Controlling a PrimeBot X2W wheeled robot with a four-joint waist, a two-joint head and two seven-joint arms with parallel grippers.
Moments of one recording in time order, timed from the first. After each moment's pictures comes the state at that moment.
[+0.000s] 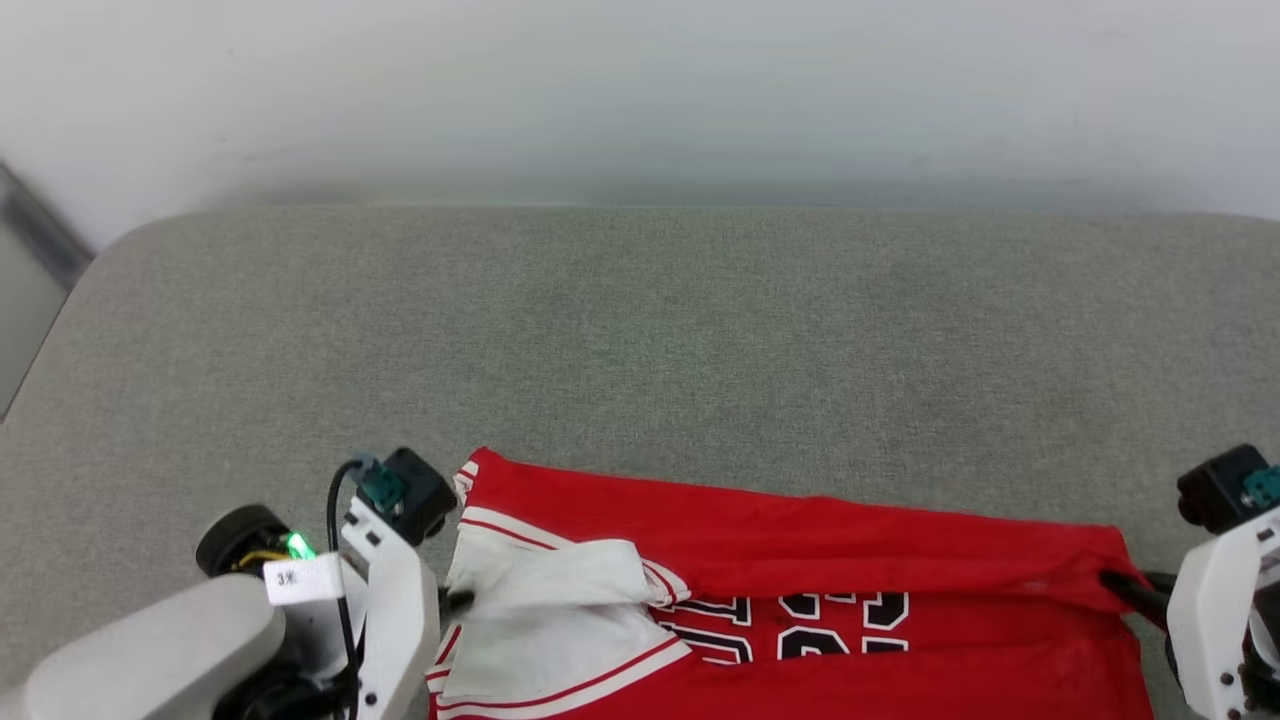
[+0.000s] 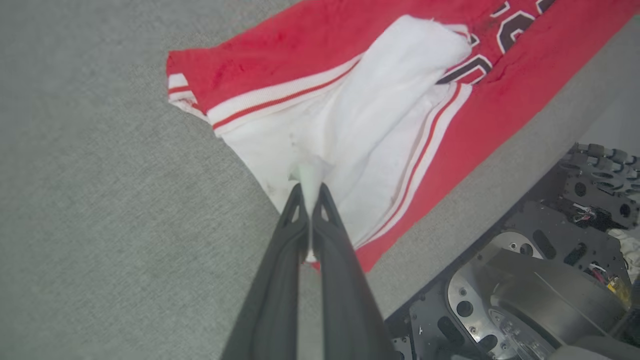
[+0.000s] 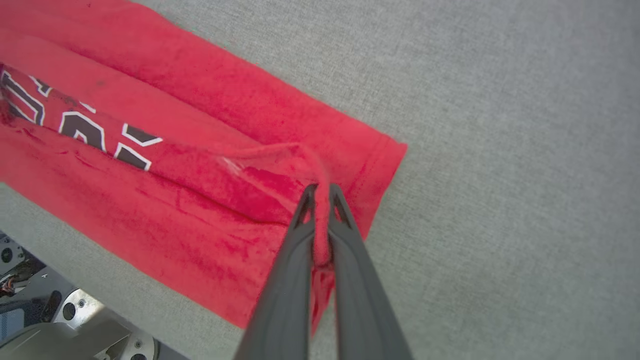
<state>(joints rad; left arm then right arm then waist) -0.76 0.88 -1.26 0.01 -1.09 -0.01 0.42 -0.36 -0.85 0.68 0.24 0.90 0.13 0.41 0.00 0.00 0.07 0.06</state>
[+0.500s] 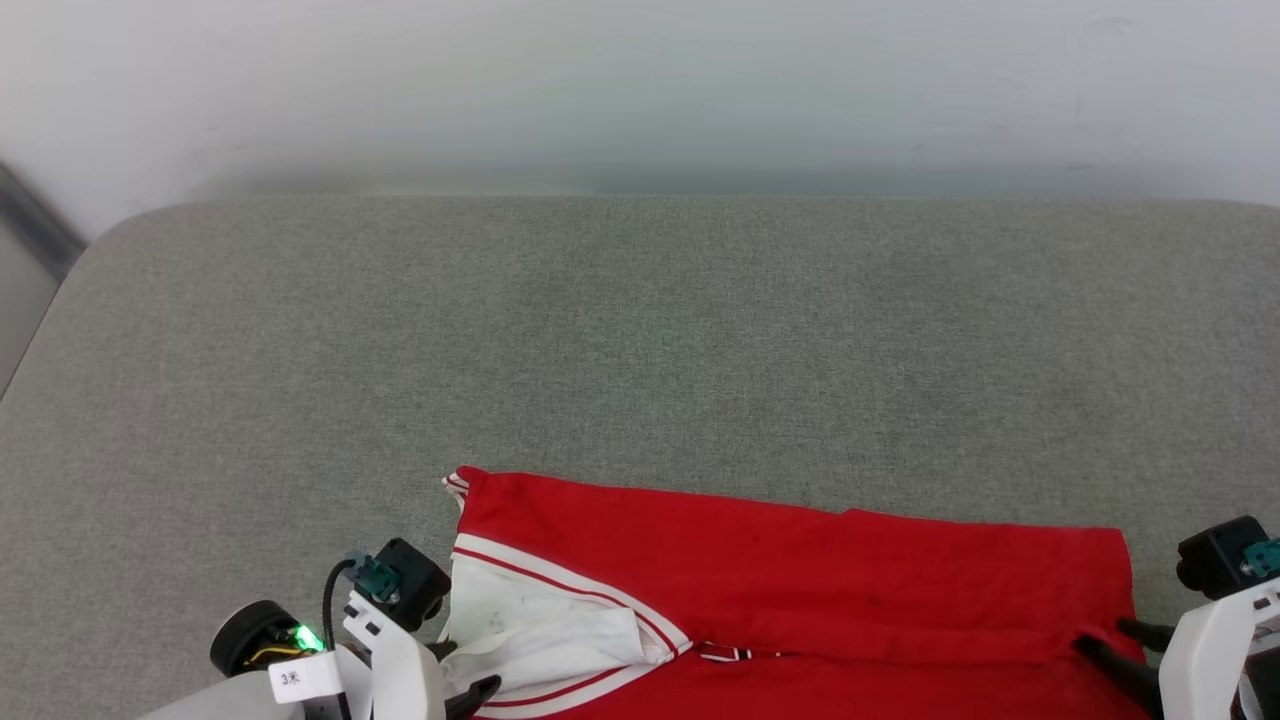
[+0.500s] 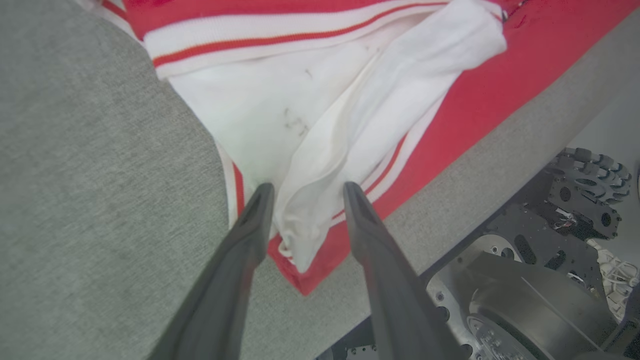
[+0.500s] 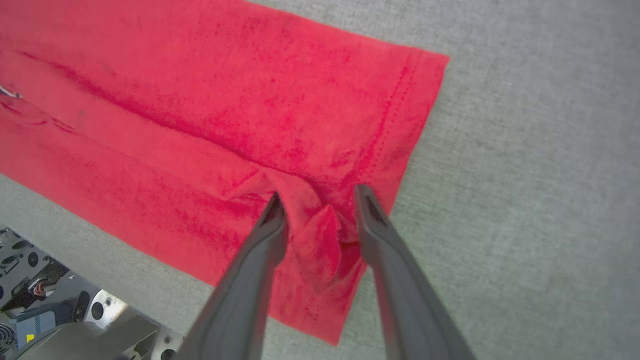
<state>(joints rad) -0.57 0.84 -1.26 0.06 -1.07 0.04 0.28 -0.18 -0.79 0.58 0.27 0.89 0.13 0.36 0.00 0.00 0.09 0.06</state>
